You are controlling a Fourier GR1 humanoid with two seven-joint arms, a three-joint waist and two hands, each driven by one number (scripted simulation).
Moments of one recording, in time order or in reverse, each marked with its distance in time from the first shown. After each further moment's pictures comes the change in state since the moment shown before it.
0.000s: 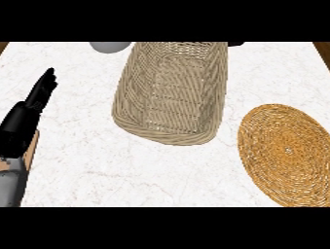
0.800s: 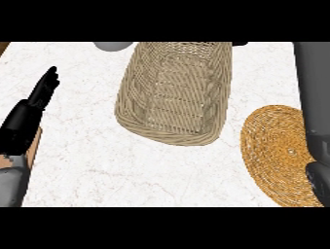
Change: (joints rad) left arm -0.019 -0.007 0.003 0.021 -0.008 -0.004 -0.016; right arm -0.347 0.181 0.131 0.163 -0.023 0.055 0.395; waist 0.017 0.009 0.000
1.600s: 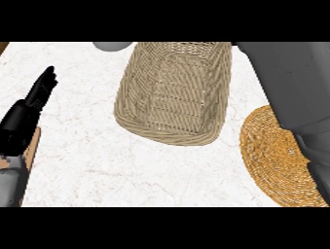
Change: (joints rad) left arm 0.004 0.001 0.009 -0.013 0.001 -0.007 0.008; right arm -0.031 -0.005 0.198 0.195 0.149 0.126 0.033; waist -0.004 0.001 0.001
